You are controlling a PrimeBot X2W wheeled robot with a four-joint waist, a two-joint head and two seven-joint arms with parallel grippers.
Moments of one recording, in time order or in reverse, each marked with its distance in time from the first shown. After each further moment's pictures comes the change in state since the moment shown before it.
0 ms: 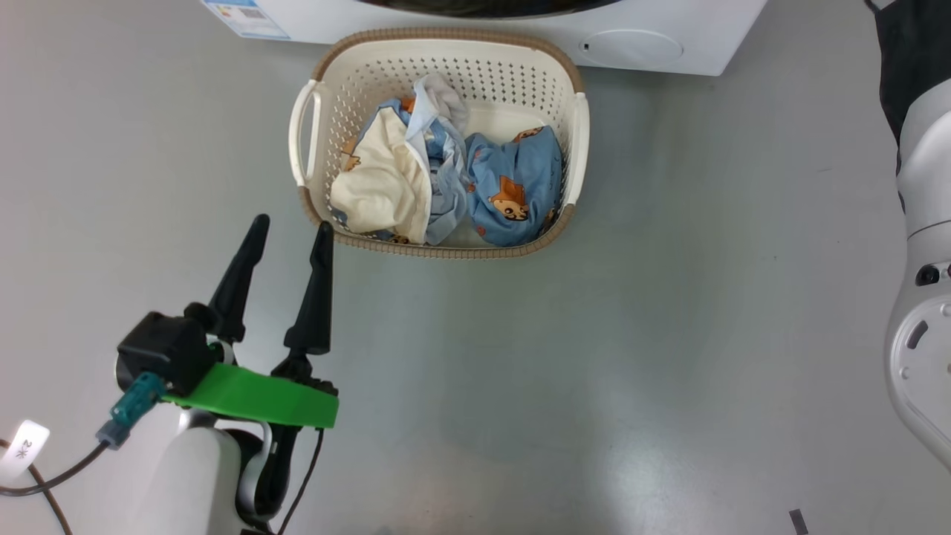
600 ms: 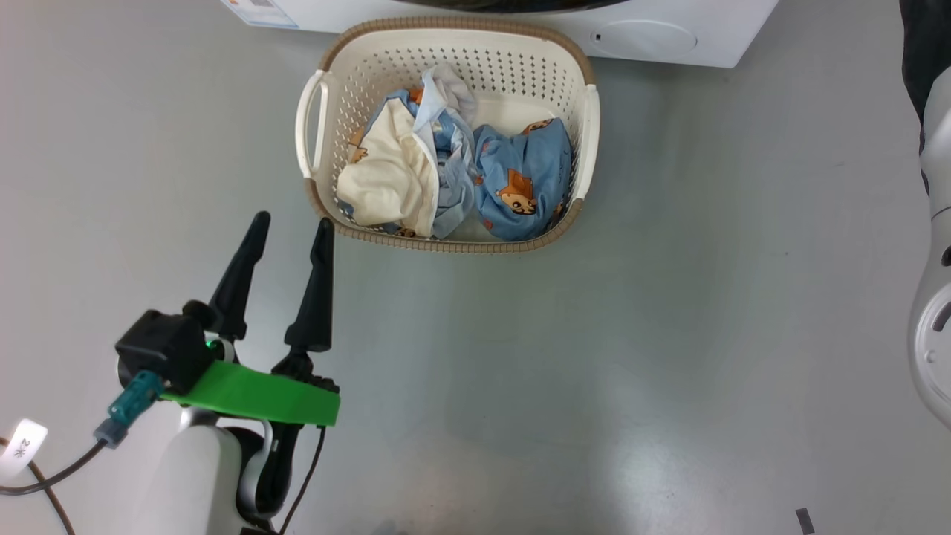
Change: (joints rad) left arm -0.003 -0.003 -0.004 -0.004 -0.017 0.000 0.000; right arm -0.061 -0.019 -0.005 0.059 -0.027 0.000 0.073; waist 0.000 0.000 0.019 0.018
